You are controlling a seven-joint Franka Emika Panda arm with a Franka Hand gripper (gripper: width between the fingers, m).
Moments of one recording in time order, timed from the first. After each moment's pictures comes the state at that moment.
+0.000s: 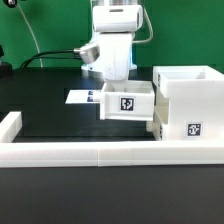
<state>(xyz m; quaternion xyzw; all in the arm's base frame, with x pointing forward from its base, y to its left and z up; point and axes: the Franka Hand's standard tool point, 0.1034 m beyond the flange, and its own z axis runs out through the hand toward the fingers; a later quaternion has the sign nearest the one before) 0.521 -0.008 0.062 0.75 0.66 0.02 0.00</state>
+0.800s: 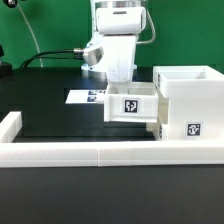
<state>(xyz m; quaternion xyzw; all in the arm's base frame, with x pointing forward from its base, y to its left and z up) 0.520 -0.002 0.059 0.75 0.66 0.02 0.00</state>
